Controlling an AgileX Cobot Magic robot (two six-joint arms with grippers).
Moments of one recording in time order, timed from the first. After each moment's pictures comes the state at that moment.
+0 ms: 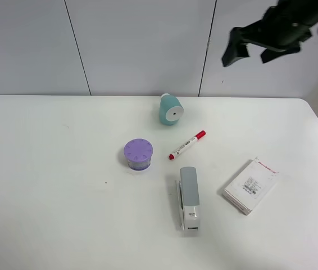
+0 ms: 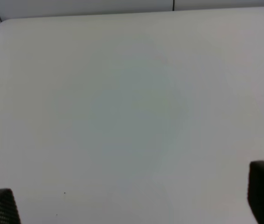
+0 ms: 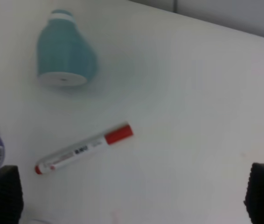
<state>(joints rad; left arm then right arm) 0.04 -0.01 -0.51 0.02 1.05 0.00 0.21 1.74 -1.67 0.22 1.03 -0.18</state>
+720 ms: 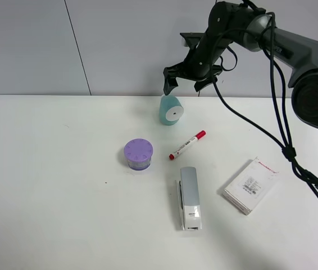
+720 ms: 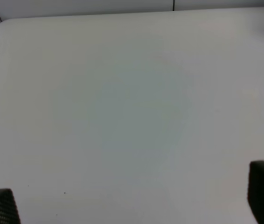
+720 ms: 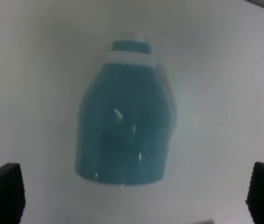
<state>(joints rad) 0.04 -0.01 -0.51 0.02 1.05 0.00 0.34 2.33 -2.16 0.22 1.06 -0.08</state>
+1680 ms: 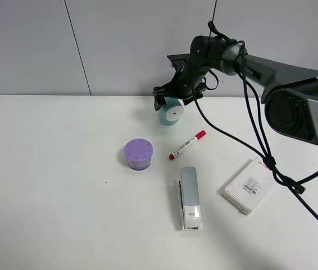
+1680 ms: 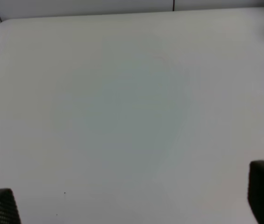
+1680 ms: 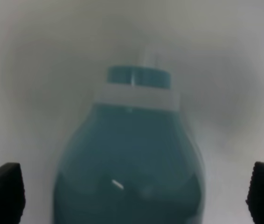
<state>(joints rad) 0.04 -0.01 -0.51 0.02 1.05 0.00 0.38 2.47 -2.16 0.21 0.89 -0.08</state>
